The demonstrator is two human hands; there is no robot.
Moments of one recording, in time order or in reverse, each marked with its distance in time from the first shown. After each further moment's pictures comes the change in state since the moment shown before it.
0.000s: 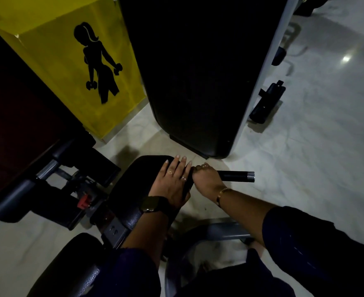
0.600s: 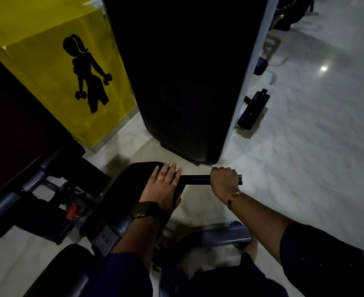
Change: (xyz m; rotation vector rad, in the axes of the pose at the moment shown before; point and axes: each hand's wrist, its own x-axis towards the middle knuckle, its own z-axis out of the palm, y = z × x) left_hand -0.001 0.001 -0.002 -0.023 0.021 -0.012; right_hand -0.032 0.051 -0.010 -0.038 -0.032 0.436
